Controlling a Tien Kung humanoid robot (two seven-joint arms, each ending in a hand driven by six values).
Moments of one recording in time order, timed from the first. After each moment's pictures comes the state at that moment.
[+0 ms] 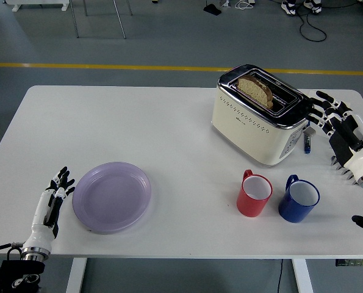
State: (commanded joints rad) left arm 0.02 0.12 -1.22 -1.02 1.10 0.22 -0.52; right arm 0.15 -0.20 1.48 1.47 -0.92 0.00 -0.01
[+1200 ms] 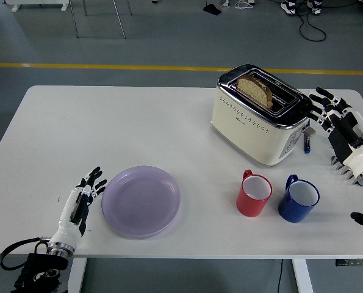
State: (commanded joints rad) left arm -0.06 0.12 -1.00 -1.03 0.93 0.20 -0.52; right arm 0.17 -0.19 1.47 1.46 -0.92 0.00 -0.01
